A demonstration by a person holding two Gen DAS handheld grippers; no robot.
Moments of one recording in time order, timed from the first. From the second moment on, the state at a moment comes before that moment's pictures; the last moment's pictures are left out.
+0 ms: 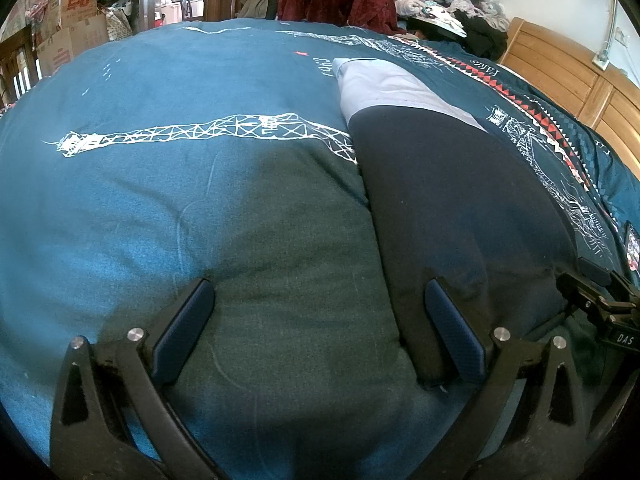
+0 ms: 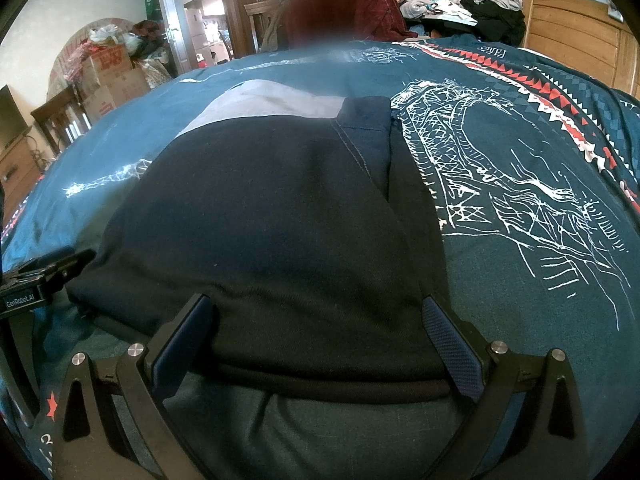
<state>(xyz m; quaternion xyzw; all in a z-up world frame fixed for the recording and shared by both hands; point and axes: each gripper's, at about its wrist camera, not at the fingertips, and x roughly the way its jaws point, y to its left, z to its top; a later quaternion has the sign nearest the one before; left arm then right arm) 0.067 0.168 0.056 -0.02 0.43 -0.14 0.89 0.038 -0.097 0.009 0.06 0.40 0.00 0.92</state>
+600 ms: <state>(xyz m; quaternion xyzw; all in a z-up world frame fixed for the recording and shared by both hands) 0.078 0.166 0.057 -0.05 0.43 -0.13 0.89 0.037 -0.098 0.008 0.06 0.40 0.00 0.92</state>
